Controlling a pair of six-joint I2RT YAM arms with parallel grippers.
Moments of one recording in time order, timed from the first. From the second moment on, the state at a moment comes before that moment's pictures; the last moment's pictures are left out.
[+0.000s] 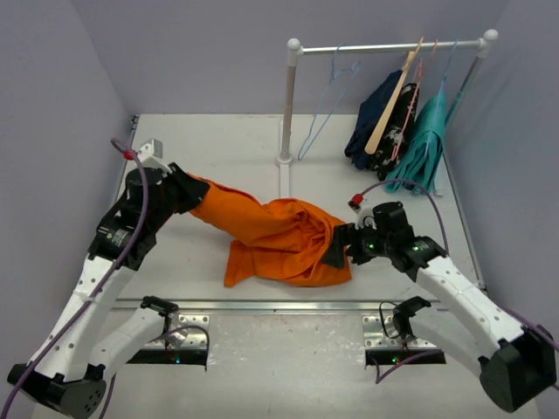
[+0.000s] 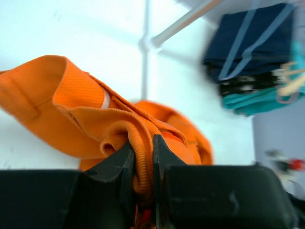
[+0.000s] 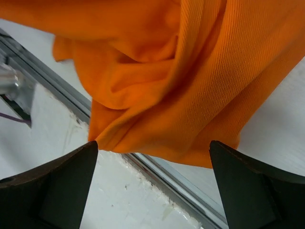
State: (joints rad) left arm -0.29 0.79 0.95 -0.58 -0.06 -0.72; right arm 0.42 0.84 0.52 -0.46 -0.44 0.31
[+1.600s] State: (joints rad) left arm -0.29 1.34 1.97 -0.92 -0.61 -0.48; right arm 0.66 1.09 0.63 -0.43 -0.03 0.22
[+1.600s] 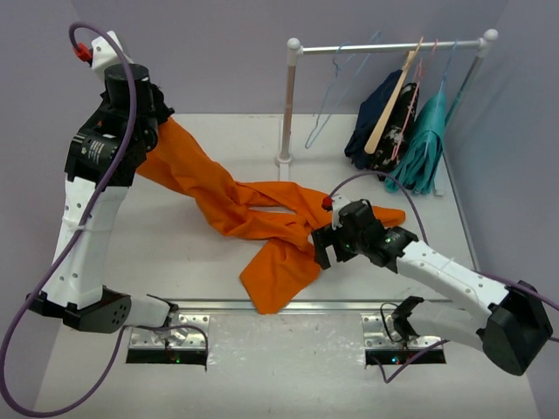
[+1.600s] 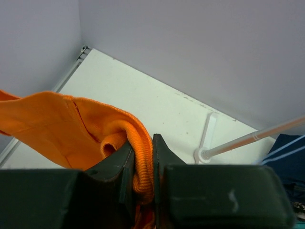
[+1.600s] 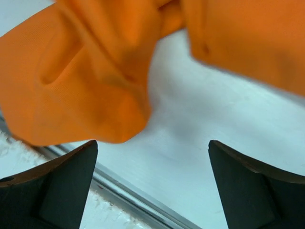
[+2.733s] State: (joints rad) left arm -0.16 1.55 2.12 -0.93 -0.46 -0.51; right arm 0.38 0.94 1.09 -0.57 0.66 0.07
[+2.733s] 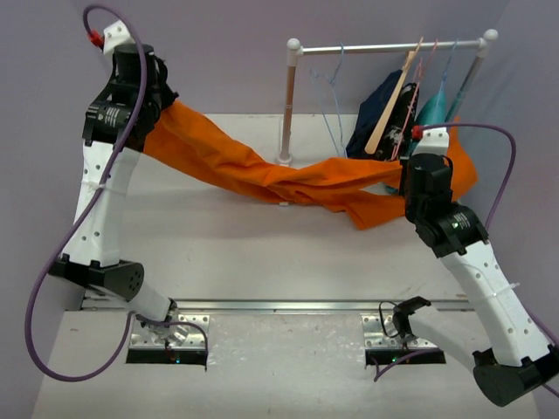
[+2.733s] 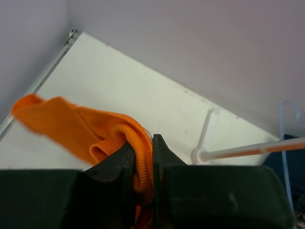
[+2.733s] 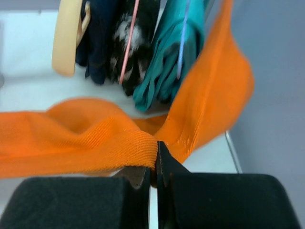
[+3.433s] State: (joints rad) left arm 0.06 0.89 1.22 -0.77 -0.46 -0.65; right arm 0.38 0.58 0.70 -0.73 0.11 0.28
